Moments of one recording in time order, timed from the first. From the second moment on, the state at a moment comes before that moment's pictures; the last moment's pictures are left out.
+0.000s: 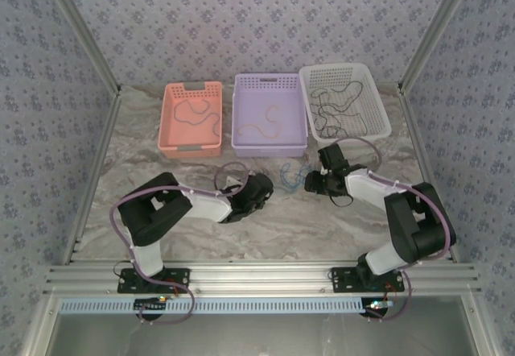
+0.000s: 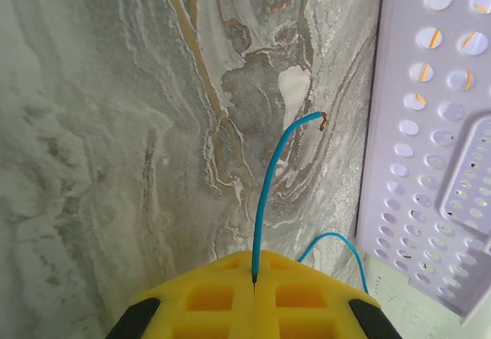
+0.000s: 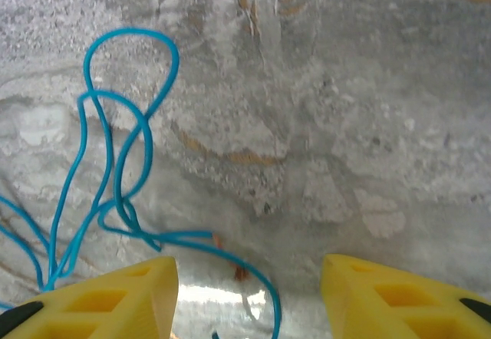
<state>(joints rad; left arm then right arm) -1.00 1.81 0.80 0.25 -0.46 -2.09 0.36 1.52 0.72 -0.33 -0.05 0.46</state>
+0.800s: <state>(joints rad) -0.61 1.29 0.91 -0.15 -0.22 -1.57 0.37 1.37 0.73 -0.40 0.07 0.44</state>
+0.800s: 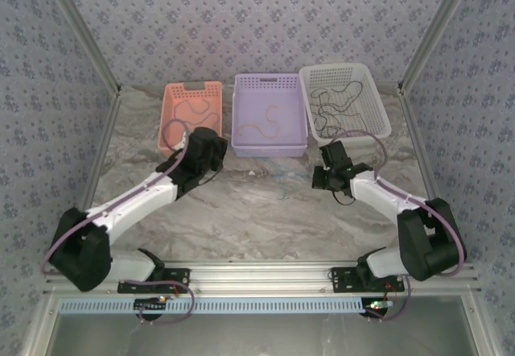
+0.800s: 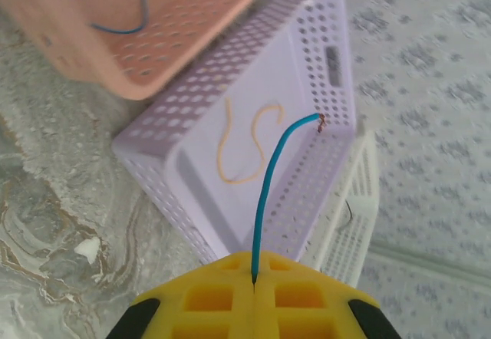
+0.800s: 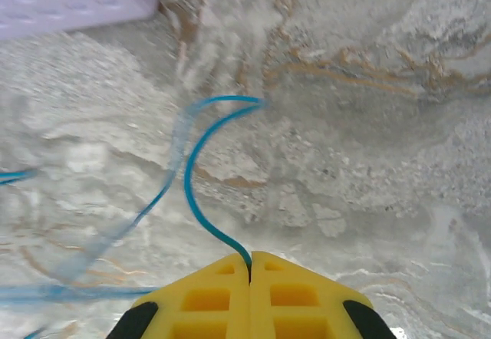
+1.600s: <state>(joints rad) -0.30 1.17 1.22 -0.48 0.12 -0.98 0.30 1.23 0.73 -0.53 0.08 0.45</state>
